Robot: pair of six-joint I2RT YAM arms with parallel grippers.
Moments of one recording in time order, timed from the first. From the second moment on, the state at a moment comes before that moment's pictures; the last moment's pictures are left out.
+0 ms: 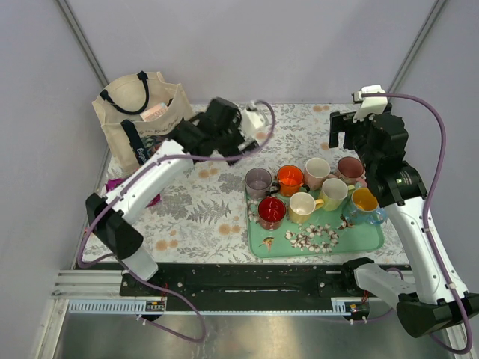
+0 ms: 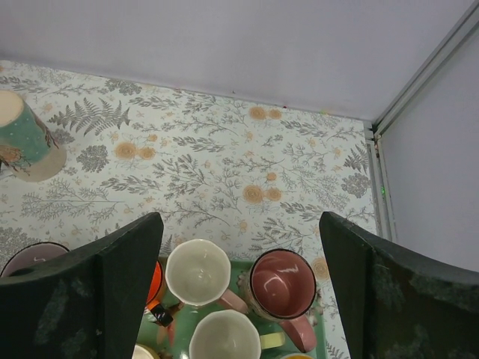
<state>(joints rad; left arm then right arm) -0.75 1.63 1.68 -0.81 -0.05 0.47 0.25 1.03 1.29 -0.43 0.20 -0.09</state>
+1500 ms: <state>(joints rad) -0.21 2.06 1.75 -0.74 0.11 0.21 0.25 1.02 1.23 -0.50 0.04 -0.10</state>
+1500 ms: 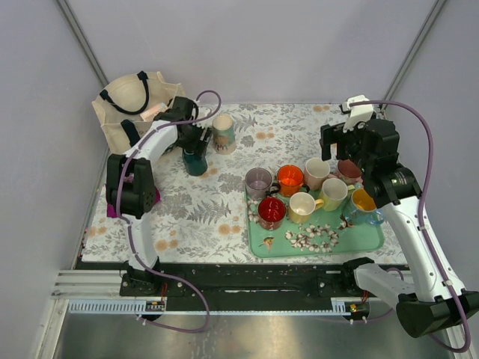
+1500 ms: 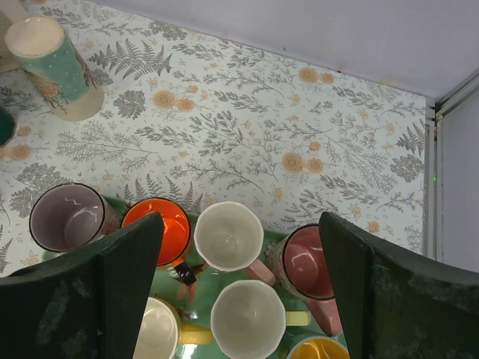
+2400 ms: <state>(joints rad) -0.27 1.15 0.74 -0.64 0.51 0.83 0.27 1.03 1.01 -0.44 -0.41 -0.14</state>
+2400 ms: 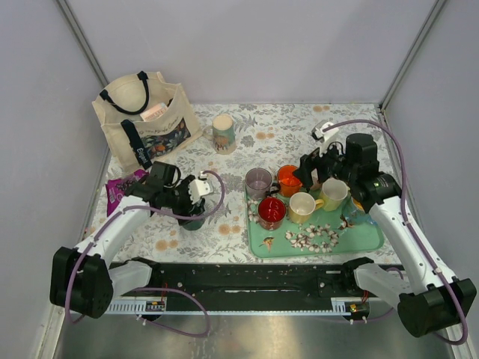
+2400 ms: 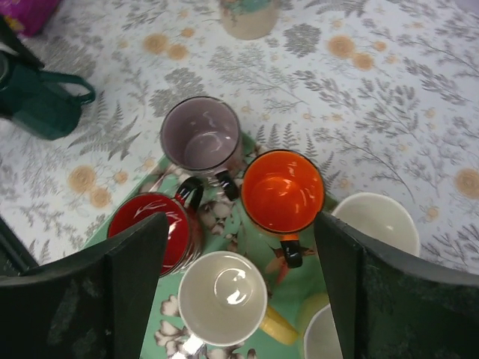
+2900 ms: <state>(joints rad) -0.28 0.93 0.88 -0.76 0.48 0.57 0.59 1.35 1.13 -0.47 -0.69 -0.54</state>
